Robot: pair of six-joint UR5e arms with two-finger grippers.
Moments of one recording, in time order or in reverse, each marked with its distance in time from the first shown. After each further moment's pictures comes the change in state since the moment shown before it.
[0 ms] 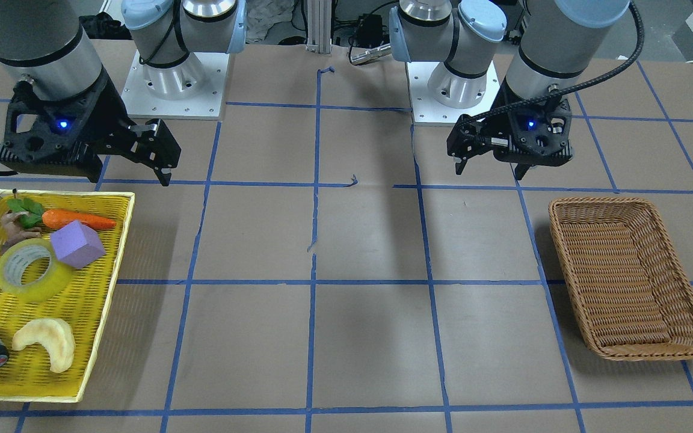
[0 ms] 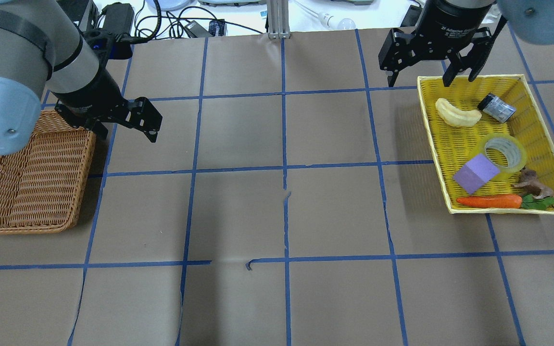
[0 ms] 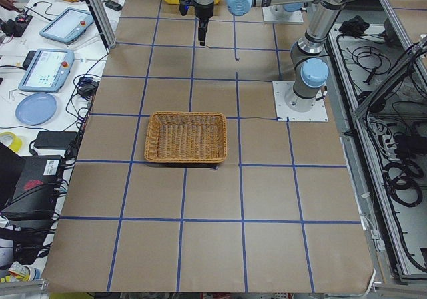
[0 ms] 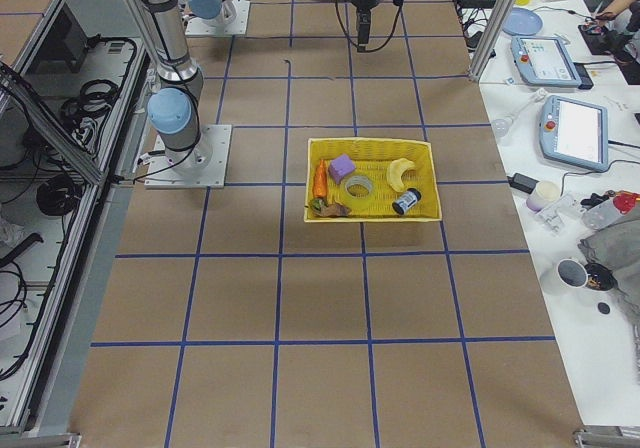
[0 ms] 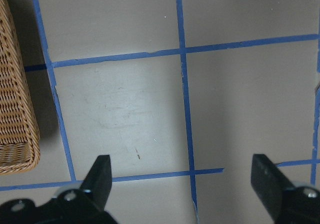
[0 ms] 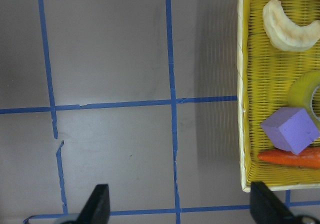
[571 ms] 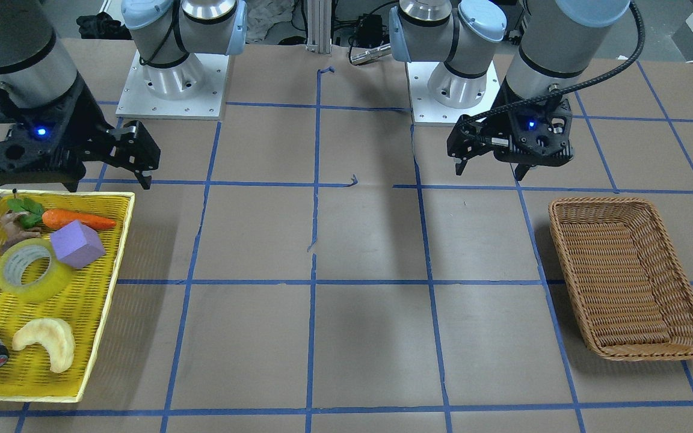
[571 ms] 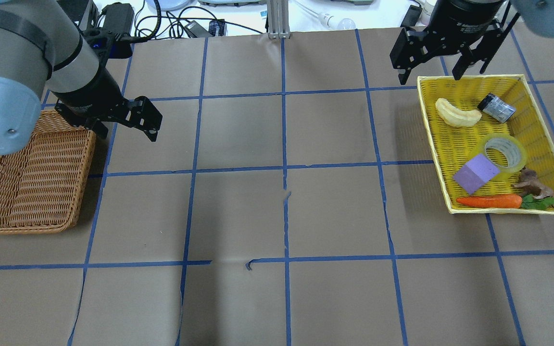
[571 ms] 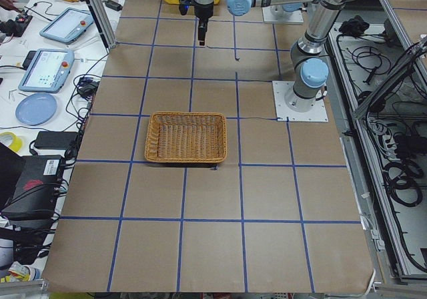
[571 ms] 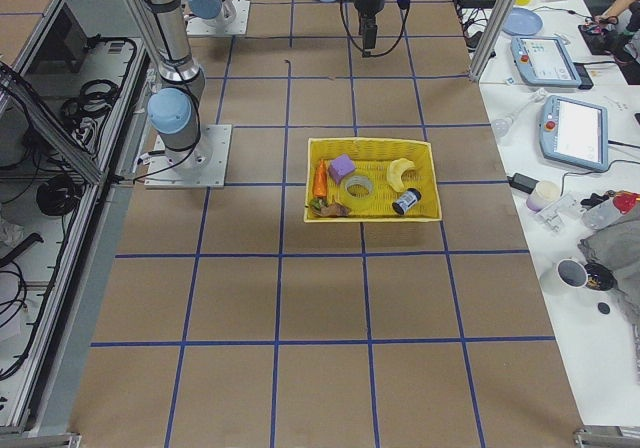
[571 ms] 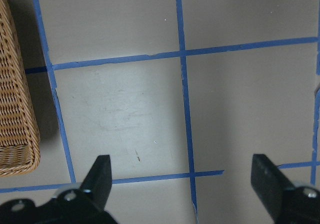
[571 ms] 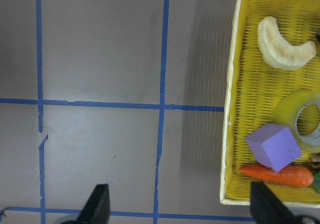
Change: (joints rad) left arm 0.000 0.000 0.001 0.005 -0.001 0.001; right arm -0.066 0.010 -0.007 -0.007 -0.007 -0.221
